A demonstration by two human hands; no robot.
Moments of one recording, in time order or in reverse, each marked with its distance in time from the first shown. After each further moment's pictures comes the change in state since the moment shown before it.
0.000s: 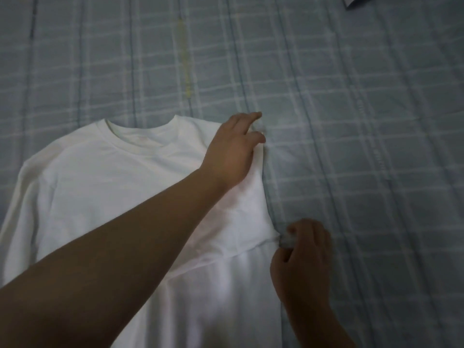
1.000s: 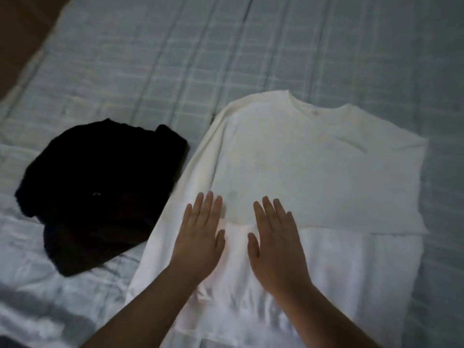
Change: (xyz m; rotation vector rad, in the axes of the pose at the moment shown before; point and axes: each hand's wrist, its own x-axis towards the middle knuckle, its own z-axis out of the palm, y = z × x) left_hand -0.449 -0.022 -0.142 0.298 -0.190 -0.768; right_hand -0.180 -0.180 0.096 -0.182 -0.506 -0.715
